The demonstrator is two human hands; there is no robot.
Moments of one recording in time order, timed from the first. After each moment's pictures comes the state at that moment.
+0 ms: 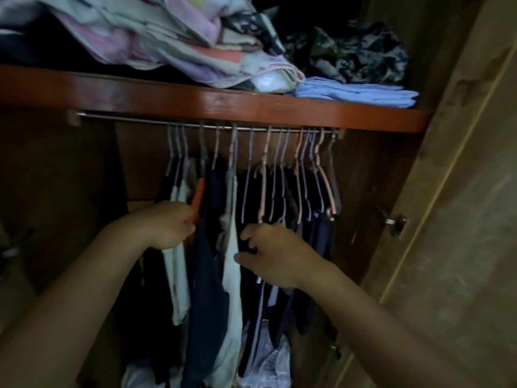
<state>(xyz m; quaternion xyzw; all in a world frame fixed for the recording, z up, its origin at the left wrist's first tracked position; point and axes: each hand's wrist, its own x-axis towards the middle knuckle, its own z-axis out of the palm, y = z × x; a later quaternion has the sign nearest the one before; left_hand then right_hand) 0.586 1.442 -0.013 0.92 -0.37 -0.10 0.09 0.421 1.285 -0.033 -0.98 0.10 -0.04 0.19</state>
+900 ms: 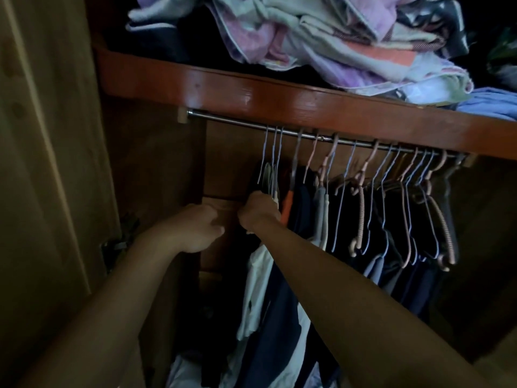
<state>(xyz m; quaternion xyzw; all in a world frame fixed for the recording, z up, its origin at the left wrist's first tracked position) 0.686 1.519 -0.052 0.94 -0.24 -0.08 0.23 0.691 1.363 -0.060 -0.95 0.20 -0.07 0.24</state>
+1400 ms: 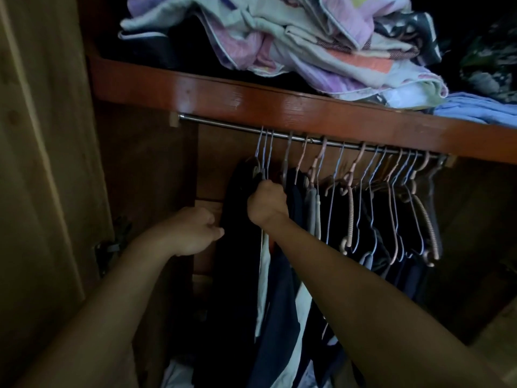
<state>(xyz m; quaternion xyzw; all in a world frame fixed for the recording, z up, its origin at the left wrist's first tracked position) 0.686 1.519 -0.055 0.93 -0.25 -0.08 0.26 0.667 1.343 -0.037 -0.94 0.16 -0.21 0.19</state>
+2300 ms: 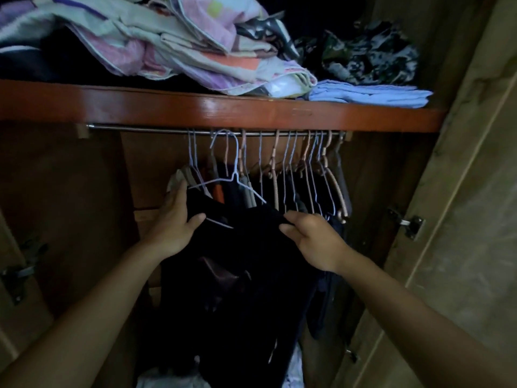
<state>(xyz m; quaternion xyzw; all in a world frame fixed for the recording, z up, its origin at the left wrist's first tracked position) 0.654 1.433 -0.072 0.85 -0.37 0.03 0.38 0.436 1.230 -0.041 -0.95 0.06 -0.17 0.26</state>
